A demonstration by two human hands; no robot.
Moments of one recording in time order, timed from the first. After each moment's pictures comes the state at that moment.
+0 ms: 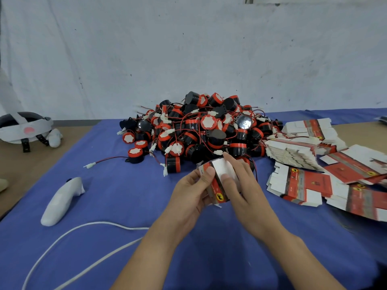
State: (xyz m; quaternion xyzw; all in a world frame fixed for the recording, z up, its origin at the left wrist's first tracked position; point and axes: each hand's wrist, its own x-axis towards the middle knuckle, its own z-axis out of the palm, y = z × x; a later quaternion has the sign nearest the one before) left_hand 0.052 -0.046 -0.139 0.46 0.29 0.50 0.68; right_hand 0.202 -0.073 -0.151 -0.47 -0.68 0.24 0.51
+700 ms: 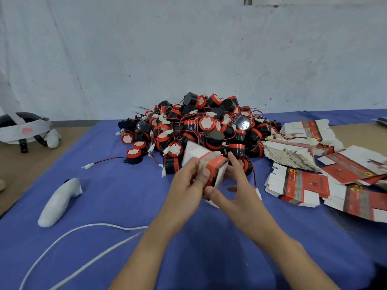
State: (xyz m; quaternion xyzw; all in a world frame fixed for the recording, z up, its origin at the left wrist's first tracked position) left_hand 0.045 -0.043 -0.133 0.67 0.34 0.51 0.41; right_hand 0.198 -0.072 -0.152 -0.47 -0.66 0.28 0.51
